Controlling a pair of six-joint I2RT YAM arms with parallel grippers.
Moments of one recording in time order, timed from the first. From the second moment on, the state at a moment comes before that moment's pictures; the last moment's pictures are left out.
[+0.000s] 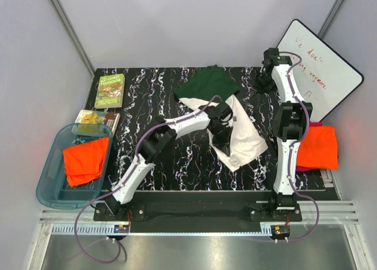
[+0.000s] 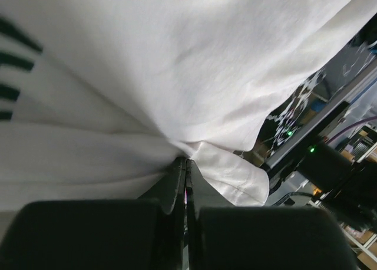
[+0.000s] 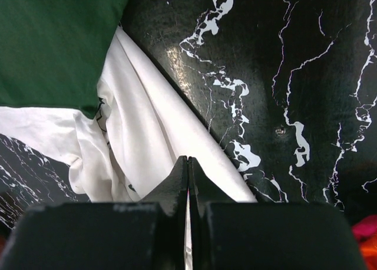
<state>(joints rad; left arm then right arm) -0.85 2.44 1.99 -0.77 0.57 -0.60 0.00 2.41 2.37 -1.18 -0.18 0.35</state>
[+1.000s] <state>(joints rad) -0.77 1.76 1.33 -1.11 0.14 -0.35 0.30 2.62 2.58 -1.16 -0.26 0.39</state>
